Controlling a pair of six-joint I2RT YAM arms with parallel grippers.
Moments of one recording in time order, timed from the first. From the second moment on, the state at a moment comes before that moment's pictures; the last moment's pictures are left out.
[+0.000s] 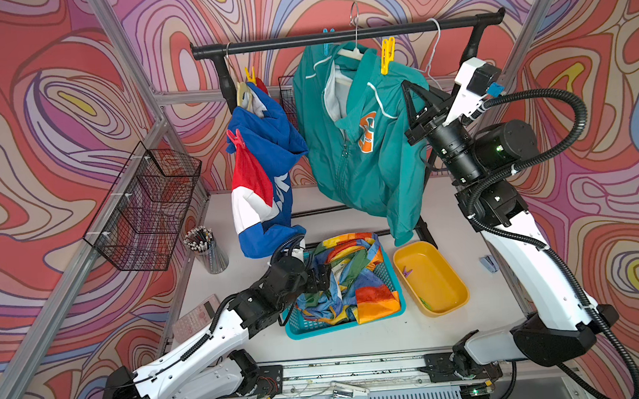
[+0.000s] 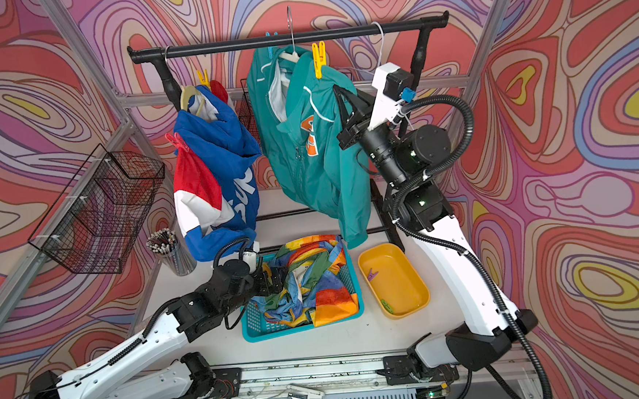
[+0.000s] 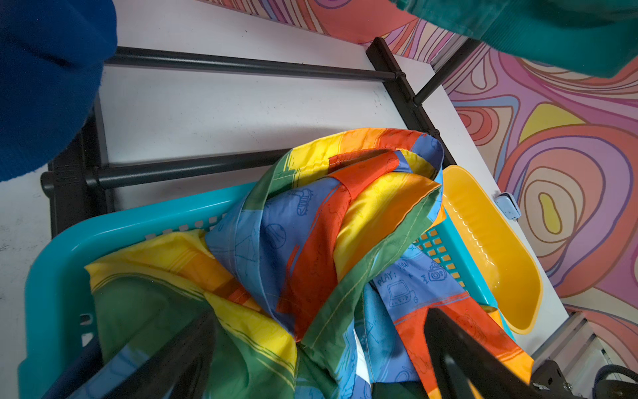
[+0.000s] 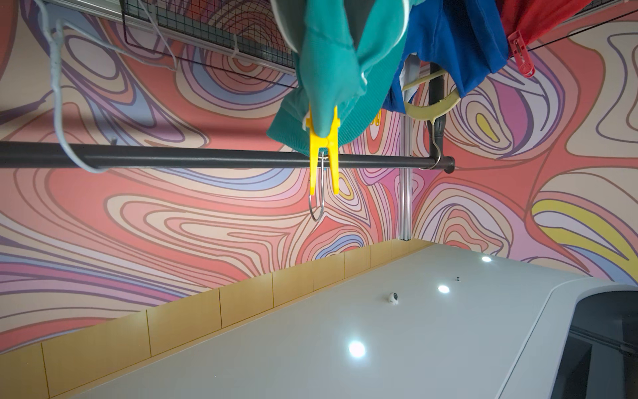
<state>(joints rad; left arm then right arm) -0.81 0.95 0.71 -0.32 -0.20 -0.65 0.47 1.41 1.85 0.14 -0.15 0.08</state>
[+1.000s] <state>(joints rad) -0.91 0.93 0.89 -0.34 -0.22 -0.58 0.47 1.16 1.55 0.03 -0.19 0.10</state>
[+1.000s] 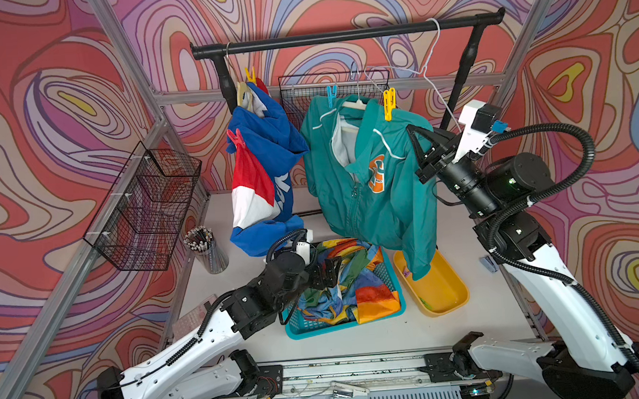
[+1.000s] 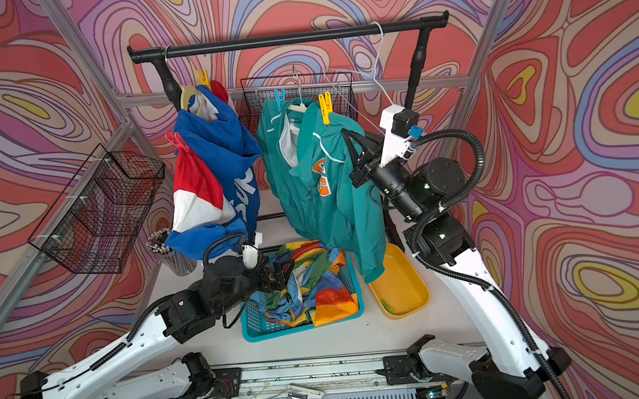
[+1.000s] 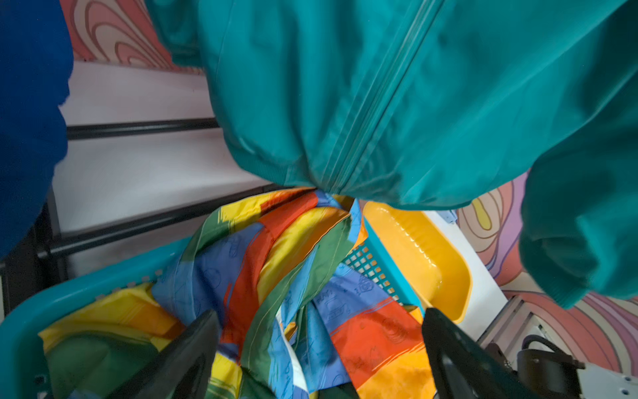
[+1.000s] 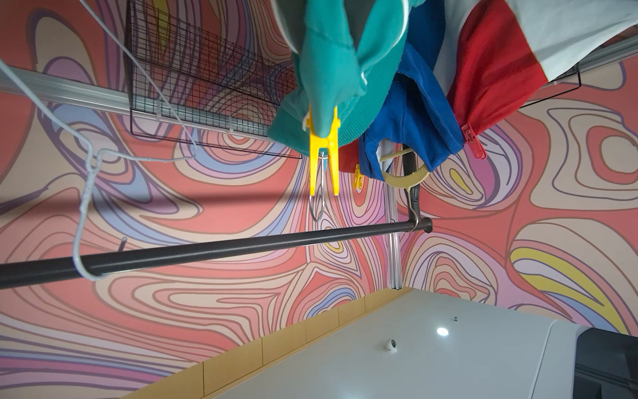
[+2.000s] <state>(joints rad) -0.64 1.38 1.33 -0.22 0.05 -0.41 0.47 0.74 1.39 -0.22 -0.14 0.08</state>
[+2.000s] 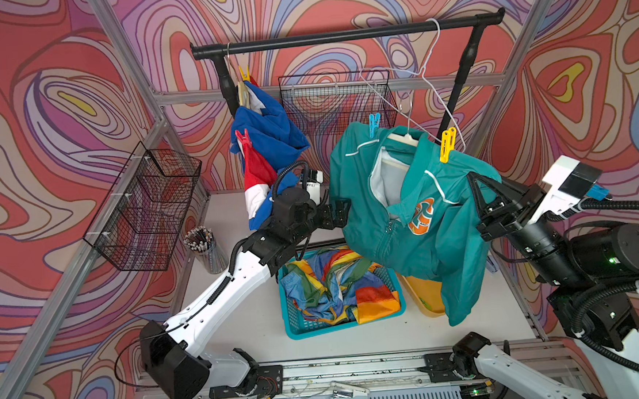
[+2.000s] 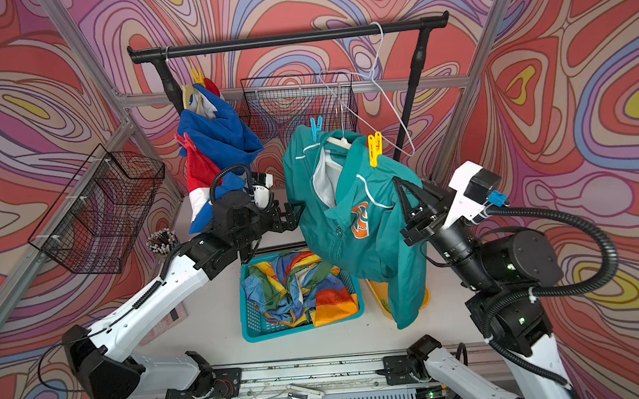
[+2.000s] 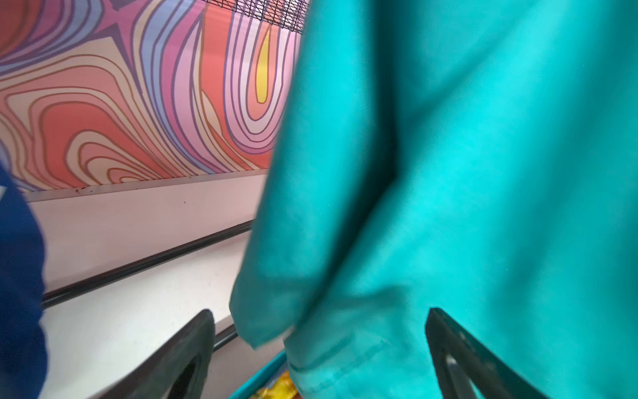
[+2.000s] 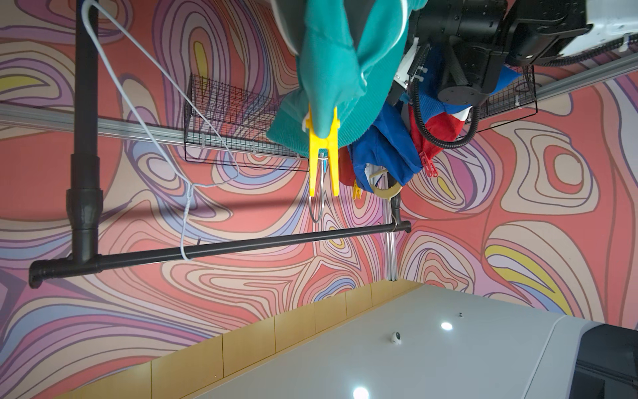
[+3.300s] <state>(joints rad) -0.64 0.90 0.93 -0.18 0.20 -0.46 0.47 0.77 1.21 -0.03 -0.34 0.30</state>
